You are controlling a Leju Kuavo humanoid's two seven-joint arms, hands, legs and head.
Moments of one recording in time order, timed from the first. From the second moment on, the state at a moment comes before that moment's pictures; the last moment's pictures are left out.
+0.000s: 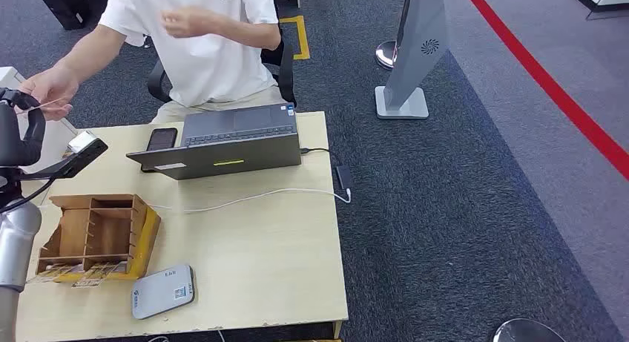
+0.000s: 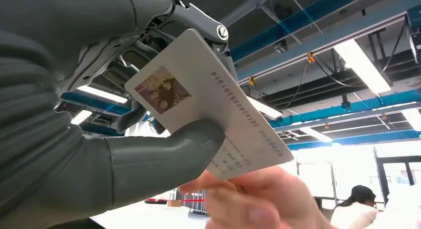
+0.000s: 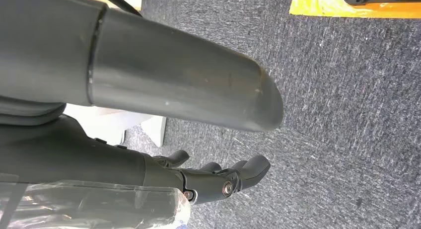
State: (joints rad) left arm -0.66 0.36 0.00 -1.00 -1.19 0.50 -0.18; right arm -0.11 0.20 -1.01 -0.18 1.52 -0.19 0.14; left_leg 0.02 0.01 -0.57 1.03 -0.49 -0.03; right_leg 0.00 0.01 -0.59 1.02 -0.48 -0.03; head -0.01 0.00
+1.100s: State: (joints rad) left arm -0.26 0.23 -0.17 -1.59 -1.22 0.66 -0.20; right arm -0.11 0.20 -1.04 -0.18 1.48 -0.21 0.16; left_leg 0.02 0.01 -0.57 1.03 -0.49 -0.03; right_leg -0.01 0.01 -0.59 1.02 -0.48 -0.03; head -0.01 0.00
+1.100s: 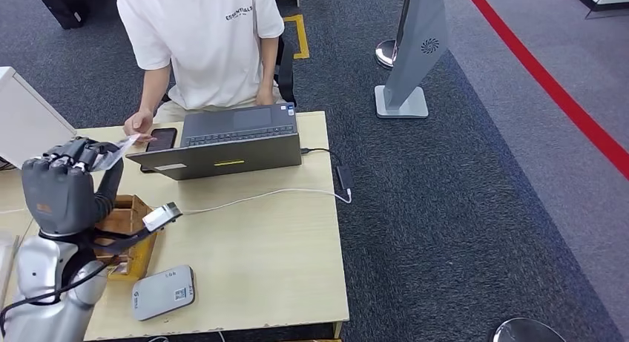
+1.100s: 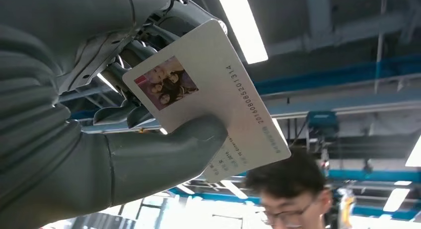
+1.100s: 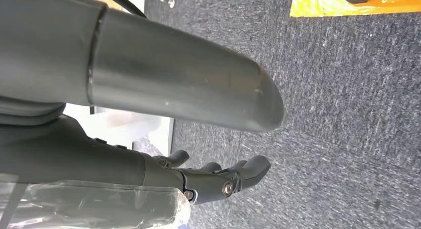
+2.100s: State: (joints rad) left arm 0.22 0.28 -0.38 -1.78 -1.33 0.37 0.01; right arm -0.10 0.20 -1.15 -0.18 1.36 -0.27 0.19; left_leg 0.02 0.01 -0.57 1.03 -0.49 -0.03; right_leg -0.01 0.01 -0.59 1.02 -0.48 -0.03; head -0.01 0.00
